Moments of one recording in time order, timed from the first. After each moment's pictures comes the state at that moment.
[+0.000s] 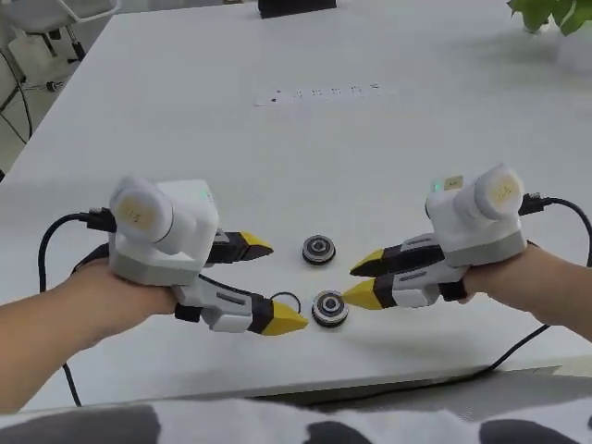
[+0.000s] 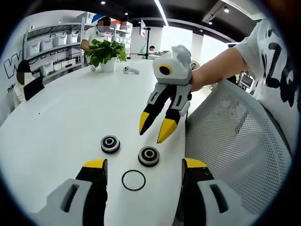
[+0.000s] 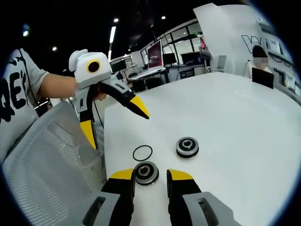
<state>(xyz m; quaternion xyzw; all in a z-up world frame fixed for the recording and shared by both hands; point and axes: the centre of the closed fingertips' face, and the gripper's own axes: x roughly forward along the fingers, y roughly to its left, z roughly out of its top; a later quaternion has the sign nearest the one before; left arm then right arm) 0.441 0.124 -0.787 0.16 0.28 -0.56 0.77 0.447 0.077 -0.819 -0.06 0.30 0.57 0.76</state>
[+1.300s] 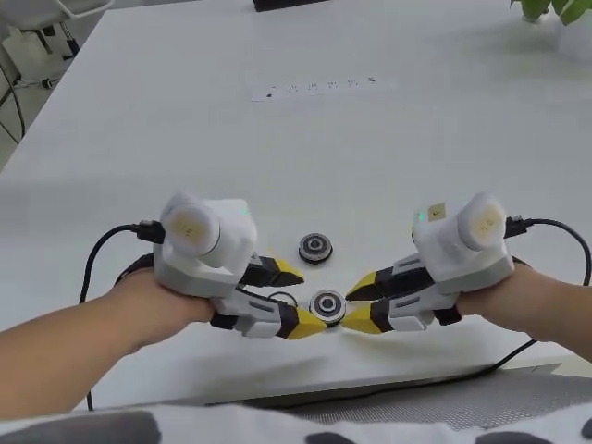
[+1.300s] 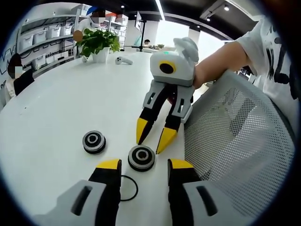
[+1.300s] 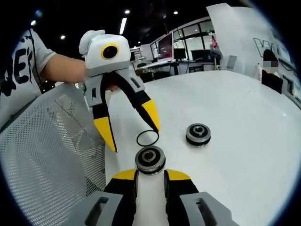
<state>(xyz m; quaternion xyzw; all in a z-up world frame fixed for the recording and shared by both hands) 0.438 0.102 -0.822 0.16 0.31 -0.58 0.74 0.435 0.080 -0.849 -0.10 0.30 0.60 0.74</state>
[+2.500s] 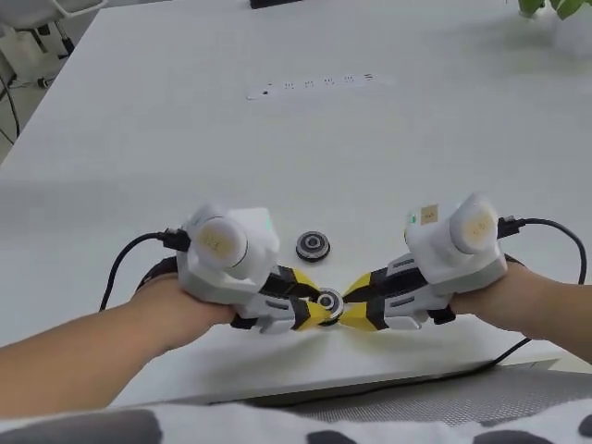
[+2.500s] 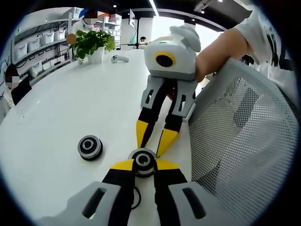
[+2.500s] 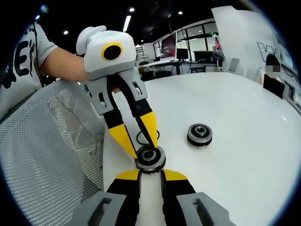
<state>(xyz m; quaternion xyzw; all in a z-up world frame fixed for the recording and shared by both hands) 0.442 0.088 -0.835 0.20 0.30 -0.58 0.74 0.434 0.081 -0.853 -0.12 0.29 0.60 0.73</state>
